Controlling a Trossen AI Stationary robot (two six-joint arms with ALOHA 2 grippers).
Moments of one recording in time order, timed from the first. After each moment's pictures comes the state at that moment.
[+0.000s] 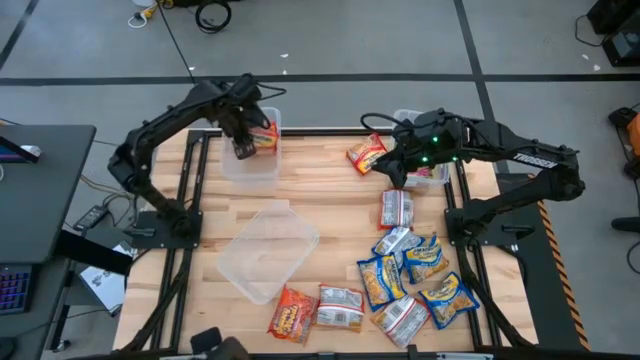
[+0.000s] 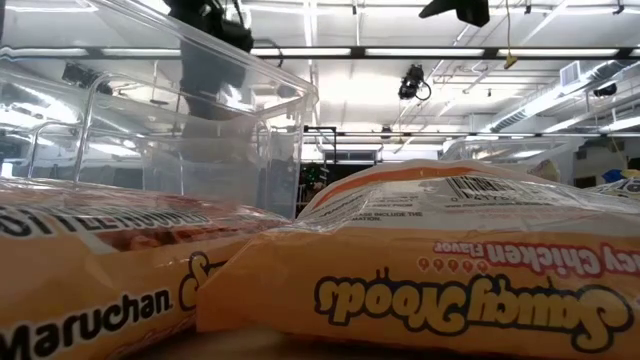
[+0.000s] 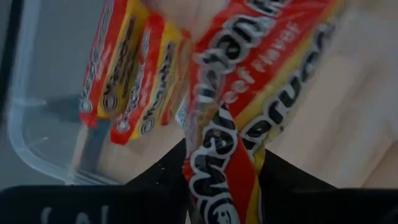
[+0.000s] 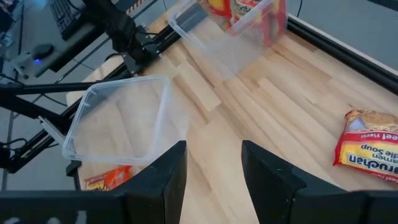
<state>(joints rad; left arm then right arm) 0.79 1.60 1.53 -1.29 -0.04 0.40 -0.16 1.16 1.42 -0.89 0.01 0.55</state>
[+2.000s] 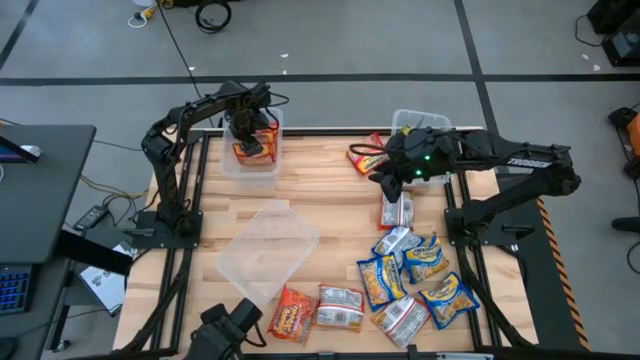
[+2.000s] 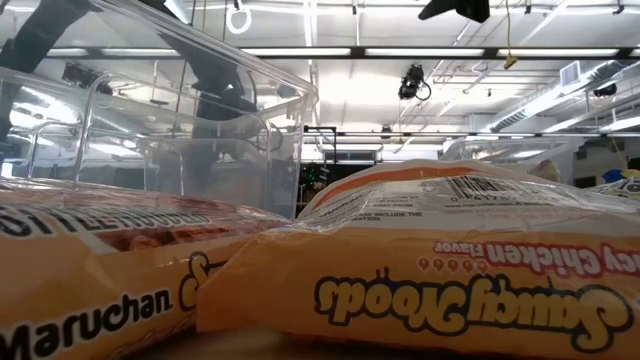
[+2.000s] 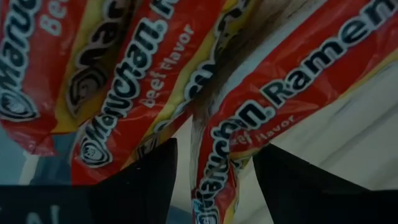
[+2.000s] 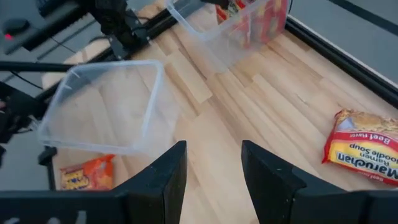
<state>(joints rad) 0.92 1.94 1.53 -1.24 -0.10 0.38 -0.03 1.21 1.42 -0.92 0.16 0.54</state>
